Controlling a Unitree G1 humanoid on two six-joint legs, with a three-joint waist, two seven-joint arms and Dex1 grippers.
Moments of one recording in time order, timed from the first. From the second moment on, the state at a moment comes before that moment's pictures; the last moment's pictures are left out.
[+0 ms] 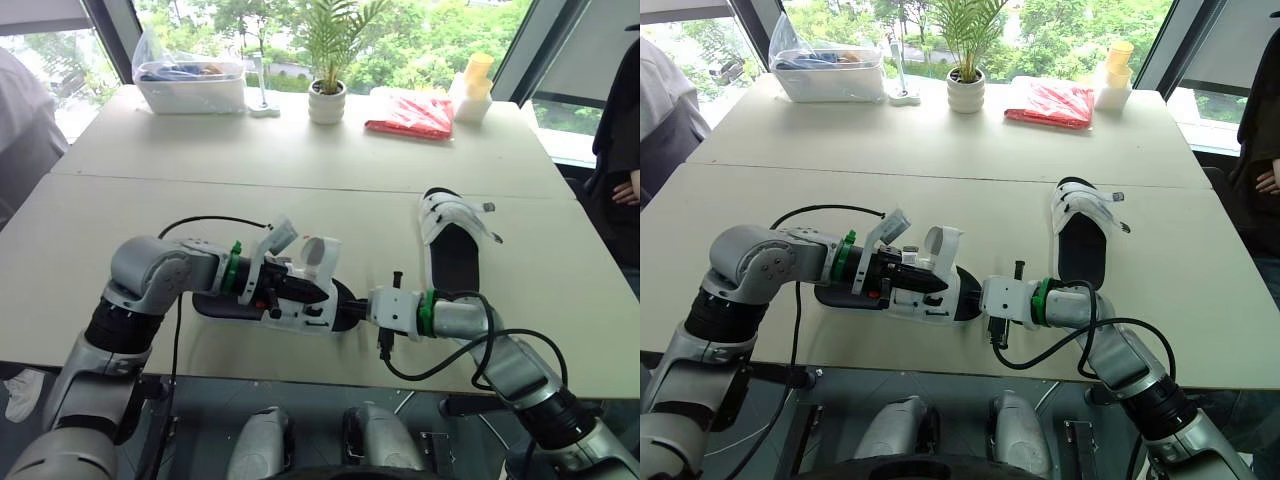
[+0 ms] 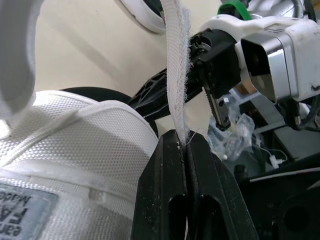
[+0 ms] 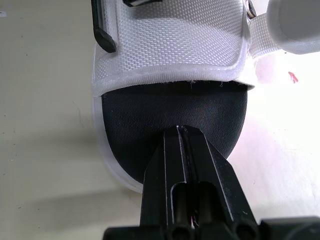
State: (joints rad) left arm -0.63 0.59 -0.19 -0.17 -0.82 1.32 -0.89; right arm -0.18 -0.64 0.38 -0.27 -0.11 0.15 0.86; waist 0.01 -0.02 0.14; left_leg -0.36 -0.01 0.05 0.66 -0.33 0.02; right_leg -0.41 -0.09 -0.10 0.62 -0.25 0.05
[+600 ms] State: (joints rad) left arm -0.58 0.57 -0.20 -0.25 -0.81 1.30 -0.86; right arm -0.18 -0.64 0.38 -0.27 -0.11 0.15 0.86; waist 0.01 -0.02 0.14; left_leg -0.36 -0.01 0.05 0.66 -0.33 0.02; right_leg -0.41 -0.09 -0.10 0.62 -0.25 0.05
